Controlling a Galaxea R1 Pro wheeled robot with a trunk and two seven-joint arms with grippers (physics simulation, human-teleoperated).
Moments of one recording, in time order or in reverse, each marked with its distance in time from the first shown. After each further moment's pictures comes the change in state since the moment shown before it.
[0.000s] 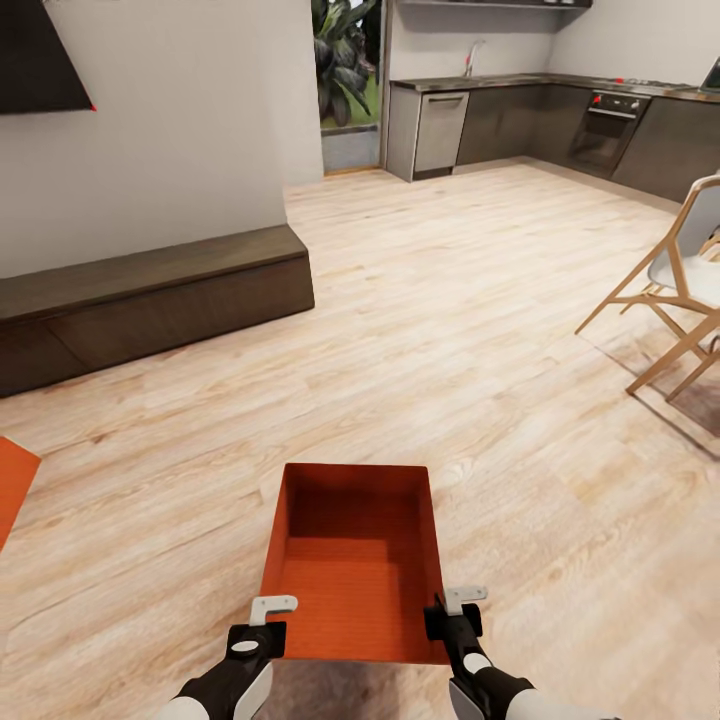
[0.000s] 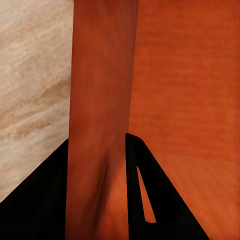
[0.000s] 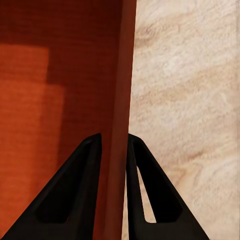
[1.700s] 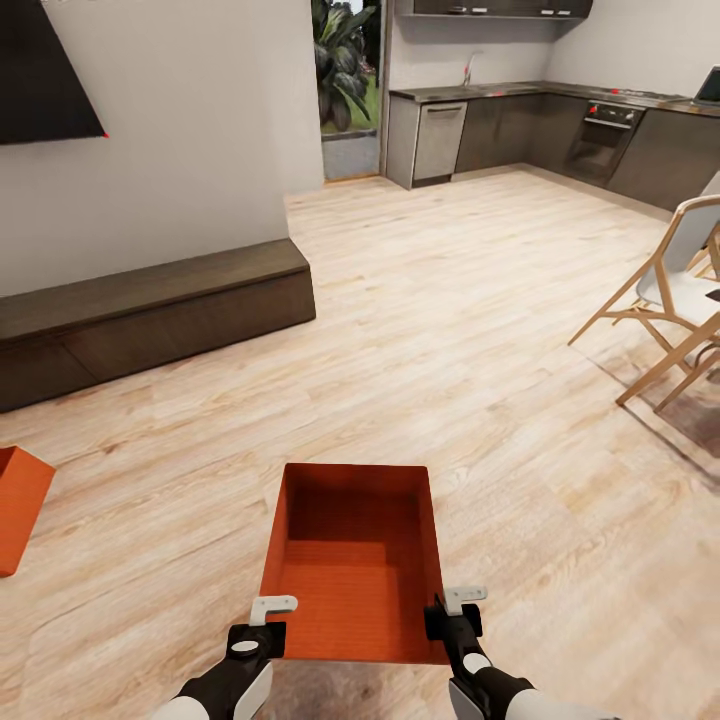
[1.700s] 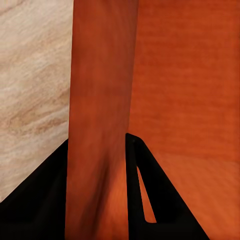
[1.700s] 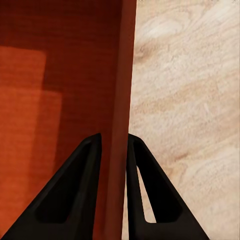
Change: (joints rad) left arm 0.000 0.000 0.000 0.001 -0.001 0.000 0.000; right arm 0.000 0.001 0.003 0.000 -0.003 0.002 -0.001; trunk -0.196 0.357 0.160
